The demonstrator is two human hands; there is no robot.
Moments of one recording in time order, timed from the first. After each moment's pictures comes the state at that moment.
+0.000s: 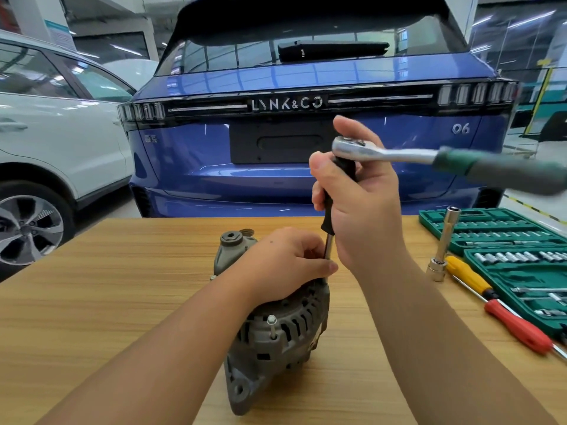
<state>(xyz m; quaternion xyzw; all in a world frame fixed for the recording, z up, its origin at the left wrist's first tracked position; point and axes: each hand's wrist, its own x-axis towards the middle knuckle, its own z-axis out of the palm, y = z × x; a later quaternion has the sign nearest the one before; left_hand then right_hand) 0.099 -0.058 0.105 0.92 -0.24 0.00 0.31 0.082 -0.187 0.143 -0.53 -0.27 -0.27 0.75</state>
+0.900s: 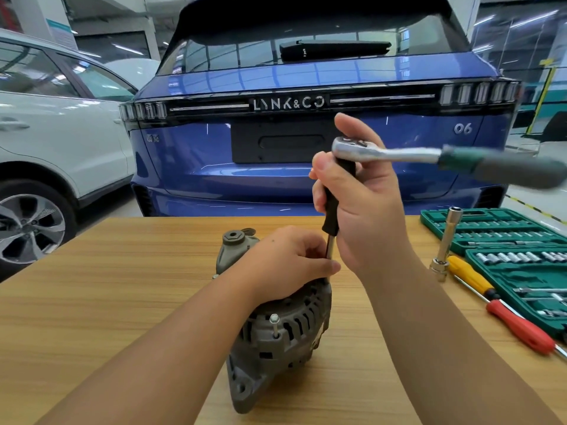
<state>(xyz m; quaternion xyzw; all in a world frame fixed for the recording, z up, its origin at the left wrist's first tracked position) 0.100 -0.057 0.103 0.92 -0.24 0.00 0.31 0.077 -0.186 0.144 -0.52 -0.30 -0.23 0.77</state>
